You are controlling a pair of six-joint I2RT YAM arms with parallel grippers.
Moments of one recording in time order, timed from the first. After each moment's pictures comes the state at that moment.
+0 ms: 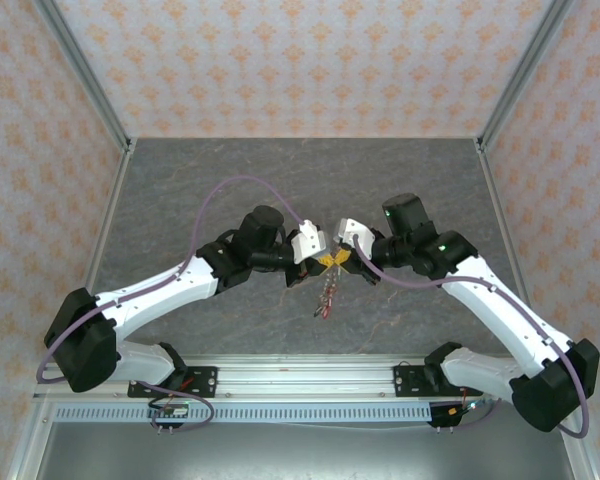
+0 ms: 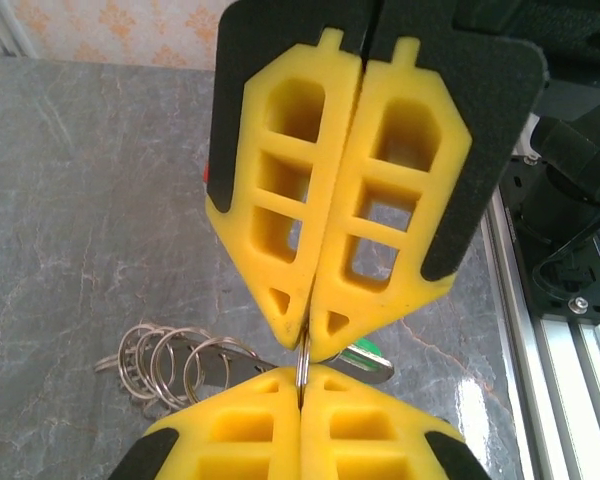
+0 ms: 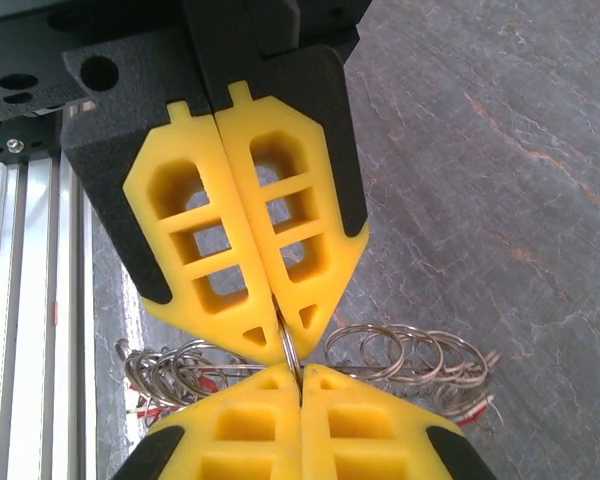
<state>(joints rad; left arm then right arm) -0.75 1.34 0.93 -0.10 0.53 0.29 0.54 1.09 1.01 -0.74 -0.57 -0.59</state>
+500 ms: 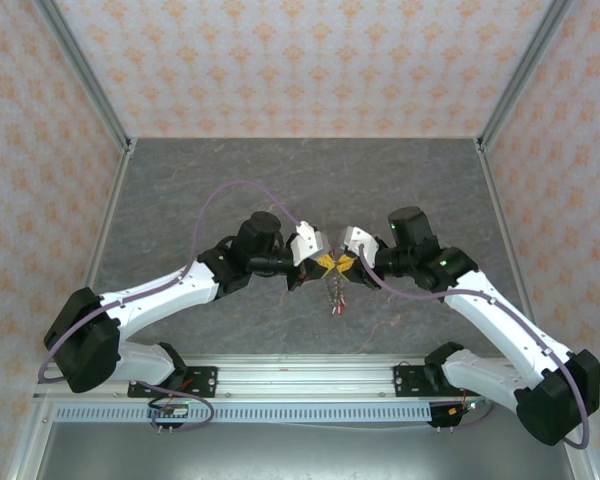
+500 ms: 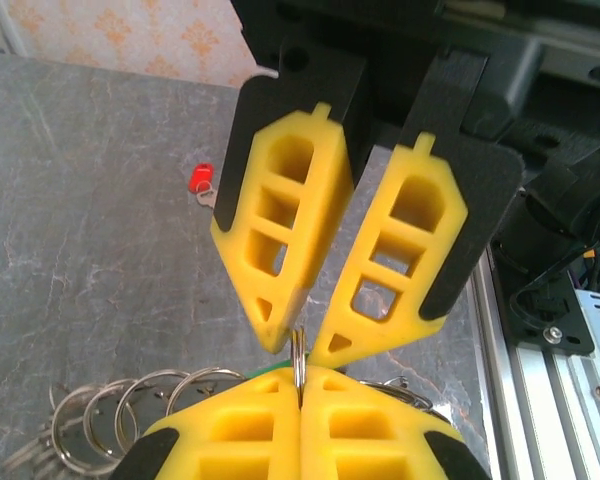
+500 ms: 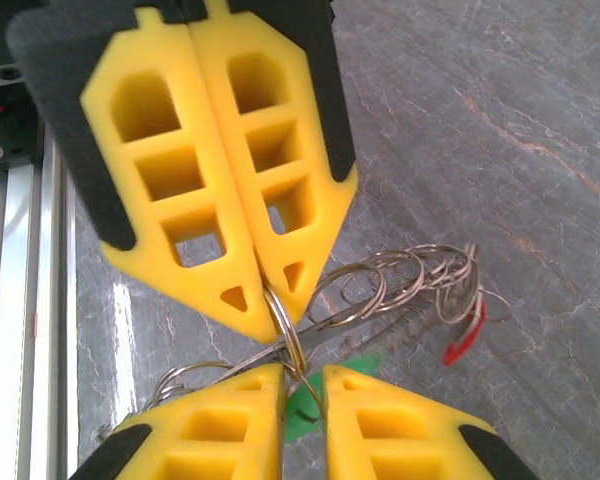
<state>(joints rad) -0.75 1.33 0.85 0.04 0.56 0.18 0.51 1.01 0.83 -0.57 -0.61 -0.54</state>
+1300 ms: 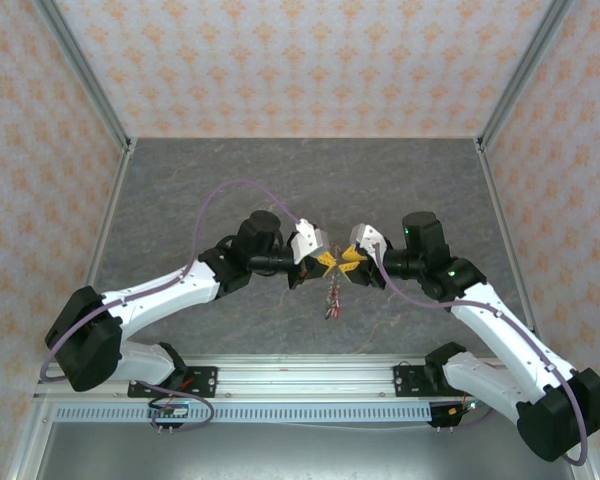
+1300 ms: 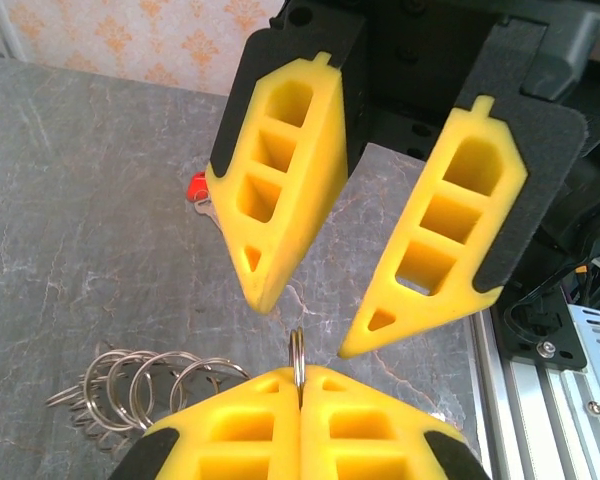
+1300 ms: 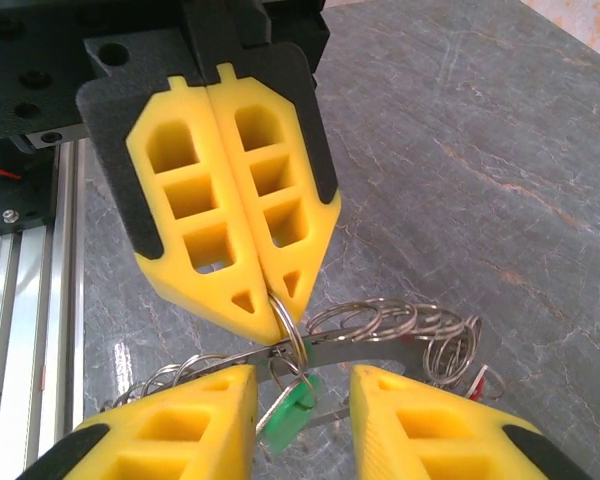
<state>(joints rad) -0.75 1.35 0.85 0.07 0.58 0.15 0.45 0.93 0.74 -0.45 -0.70 -0.45</state>
